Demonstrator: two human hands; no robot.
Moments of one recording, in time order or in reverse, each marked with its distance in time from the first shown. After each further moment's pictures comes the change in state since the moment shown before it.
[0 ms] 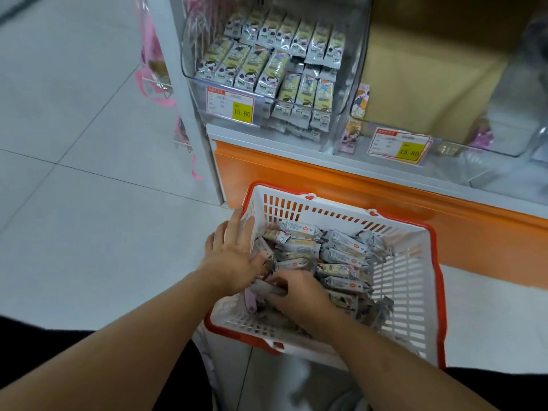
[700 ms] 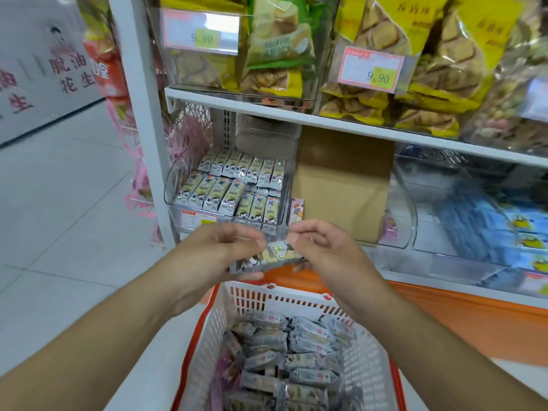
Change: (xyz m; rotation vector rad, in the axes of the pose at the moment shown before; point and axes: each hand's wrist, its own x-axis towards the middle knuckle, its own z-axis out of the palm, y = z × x) left_hand -0.060 0.109 -0.231 -1.340 -0.030 0.114; right_hand -0.094 -0.113 -0.270 0.856 0.400 -0.129
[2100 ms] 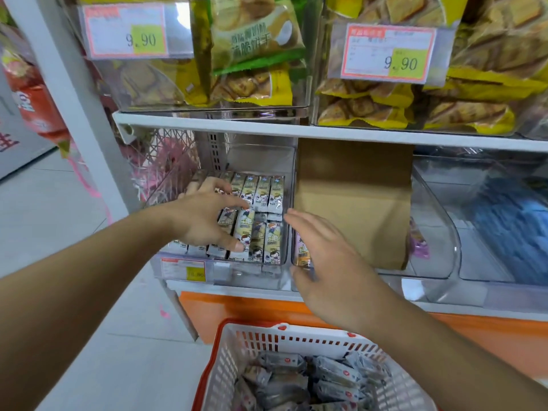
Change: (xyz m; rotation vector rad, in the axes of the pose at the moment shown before) left_hand 0.182 0.069 -0.065 1.502 -0.109 0.168; right_hand 0.081 0.006 -0.012 -0.938 -0.004 -0.469
